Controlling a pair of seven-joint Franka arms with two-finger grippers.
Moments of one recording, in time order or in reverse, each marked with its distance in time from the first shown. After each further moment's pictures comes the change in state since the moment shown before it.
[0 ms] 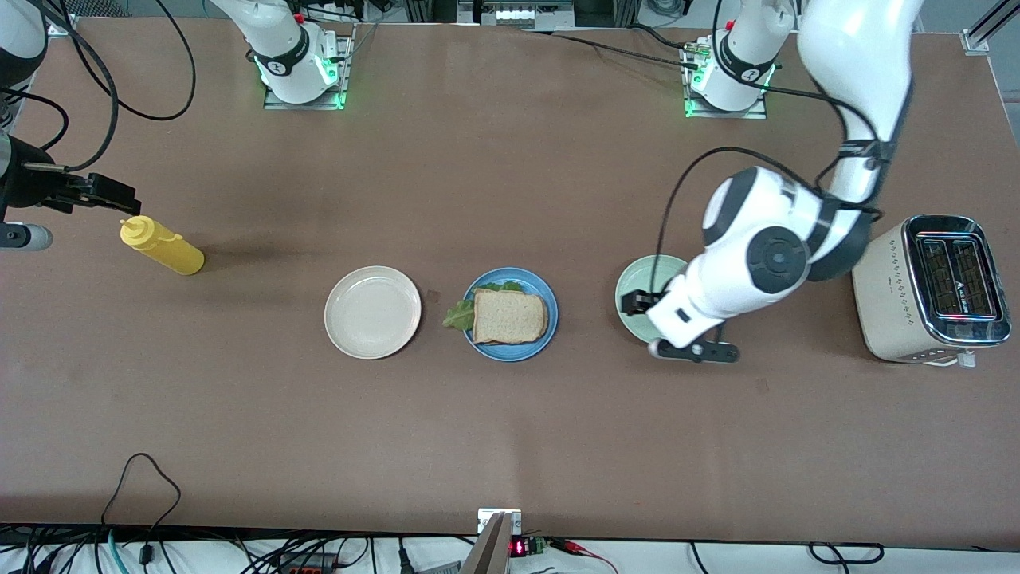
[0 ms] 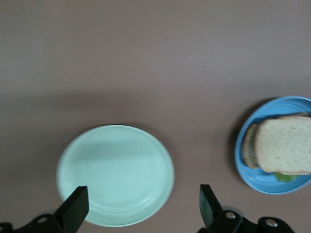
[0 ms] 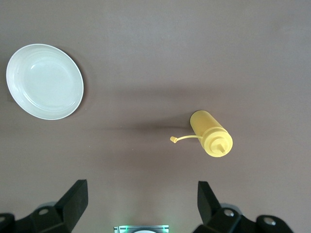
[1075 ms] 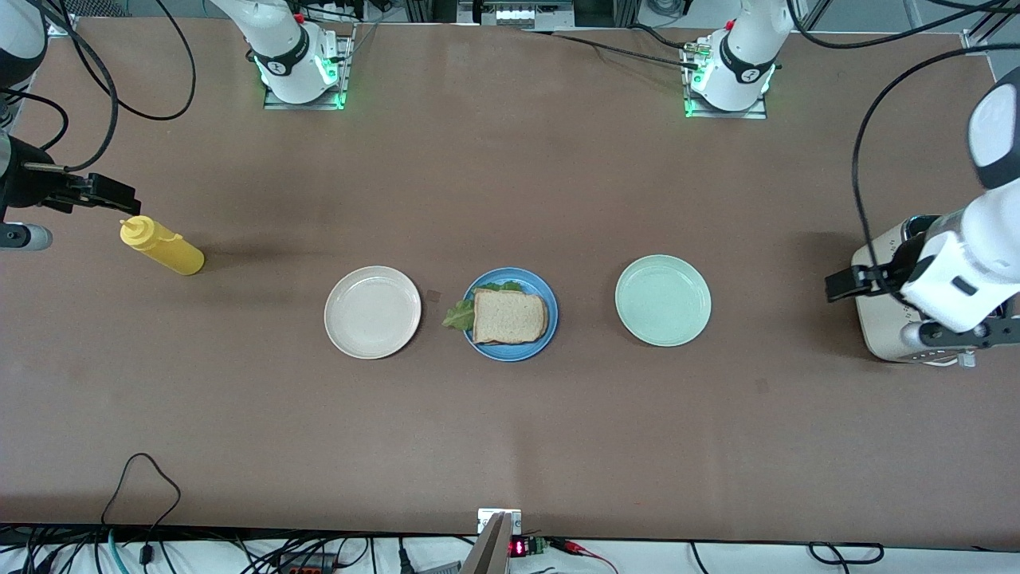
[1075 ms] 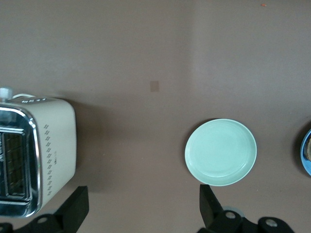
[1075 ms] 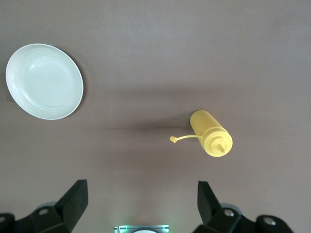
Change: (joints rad) left arm 0.233 -0.138 -0.002 0.280 0.116 -0.433 0.137; right arm -0.001 0.000 0.000 -0.001 0.000 0.000 0.000
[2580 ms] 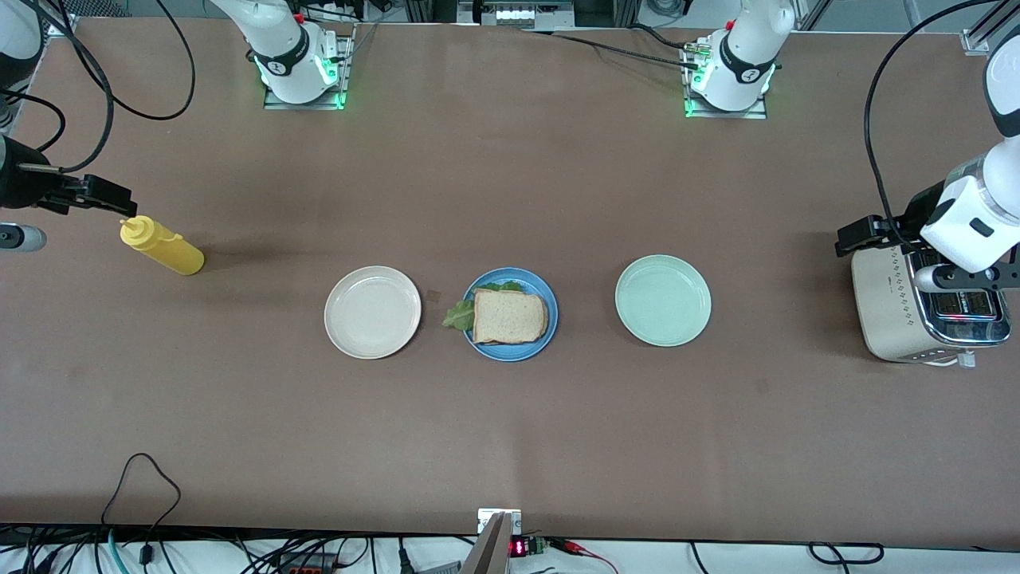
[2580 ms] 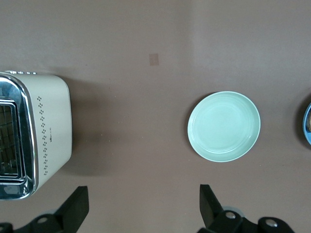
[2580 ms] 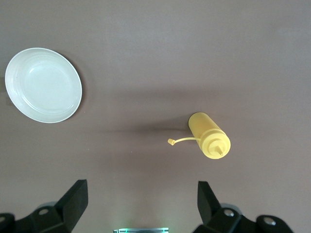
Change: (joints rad) left arm -0.069 -0.234 0.178 -0.368 -0.135 0.131 0.115; right arm -0.003 0.000 -0.005 0.000 0.000 0.012 0.000
